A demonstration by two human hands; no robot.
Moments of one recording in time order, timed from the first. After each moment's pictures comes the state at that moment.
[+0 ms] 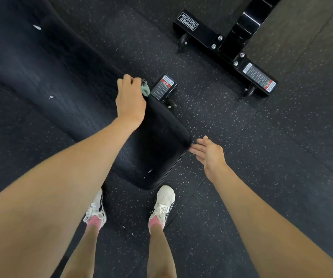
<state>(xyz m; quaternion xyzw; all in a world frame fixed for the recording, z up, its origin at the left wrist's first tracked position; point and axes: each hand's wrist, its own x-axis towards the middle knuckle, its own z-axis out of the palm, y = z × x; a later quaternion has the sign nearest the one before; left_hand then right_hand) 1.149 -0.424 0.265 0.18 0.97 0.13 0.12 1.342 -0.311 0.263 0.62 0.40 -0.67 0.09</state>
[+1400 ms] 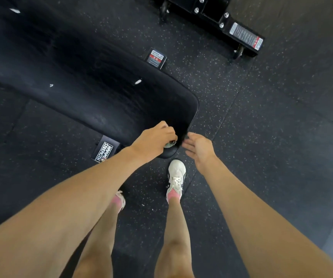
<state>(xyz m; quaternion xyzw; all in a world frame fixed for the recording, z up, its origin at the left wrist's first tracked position) 1.251 -0.529 0.256 0.59 0.73 0.12 0.32 1.368 -0.421 0.281 0.68 0.34 -0.64 0.07</state>
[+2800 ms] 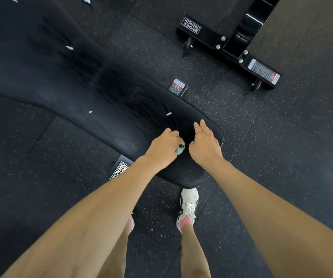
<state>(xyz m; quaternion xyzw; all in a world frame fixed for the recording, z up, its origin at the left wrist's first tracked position) 1.184 -0.519 0.270 0.48 0.81 0.09 0.32 1.263 -0.410 0.300 0.36 0.85 -0.26 0.27</state>
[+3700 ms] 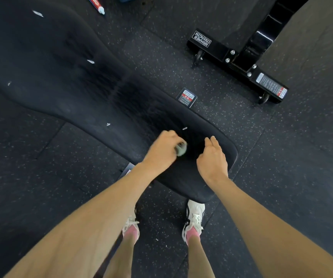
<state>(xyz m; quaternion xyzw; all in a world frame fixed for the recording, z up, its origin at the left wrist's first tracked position) 1.132 -0.546 0.274 0.39 0.83 0.24 0.32 1.239 -0.438 0.307 0.42 0.84 -0.26 0.22</state>
